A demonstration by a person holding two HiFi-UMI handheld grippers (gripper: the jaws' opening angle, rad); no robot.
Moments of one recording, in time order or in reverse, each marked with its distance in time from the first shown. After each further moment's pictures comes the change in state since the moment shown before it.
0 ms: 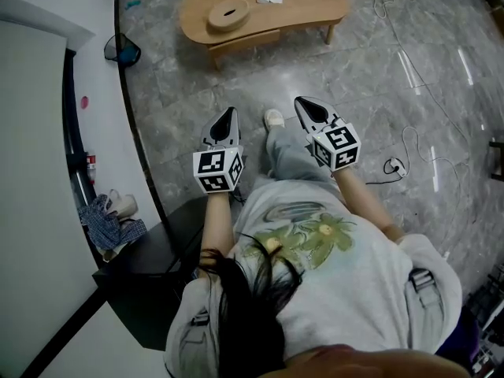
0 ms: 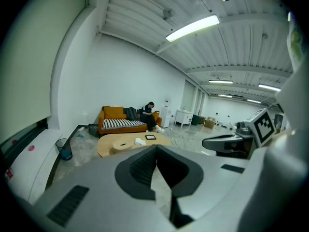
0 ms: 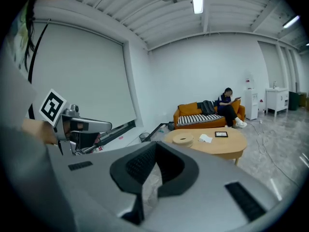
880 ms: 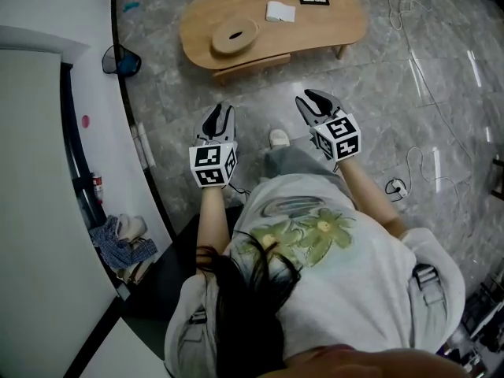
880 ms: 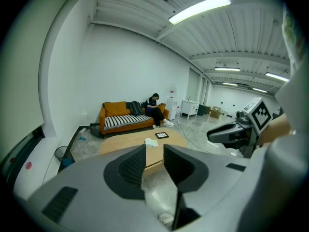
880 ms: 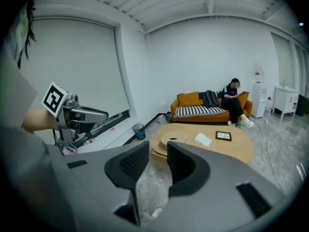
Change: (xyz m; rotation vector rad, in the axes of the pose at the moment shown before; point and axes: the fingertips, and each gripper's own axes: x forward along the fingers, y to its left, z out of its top) left arm 0.182 0.102 0.053 0.060 0.113 0.049; right arm 0.169 -0.139 0.039 -0.030 0.163 0.029
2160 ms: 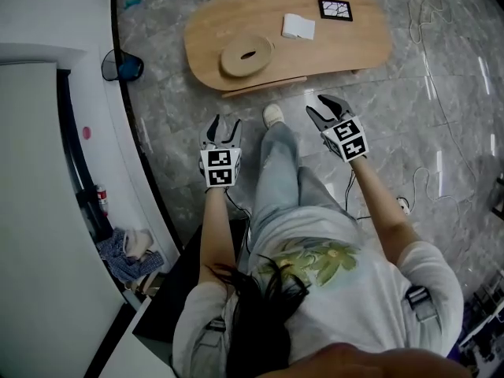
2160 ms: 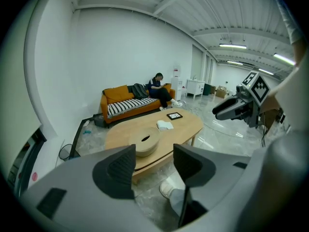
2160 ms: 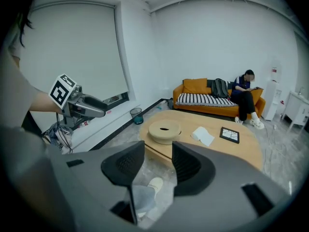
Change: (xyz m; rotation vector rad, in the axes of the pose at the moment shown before) left arm 0.135 0.092 -0.058 0.091 0.222 0.061; right arm 0.137 -0.094 -0.027 -0.096 0.194 0.059
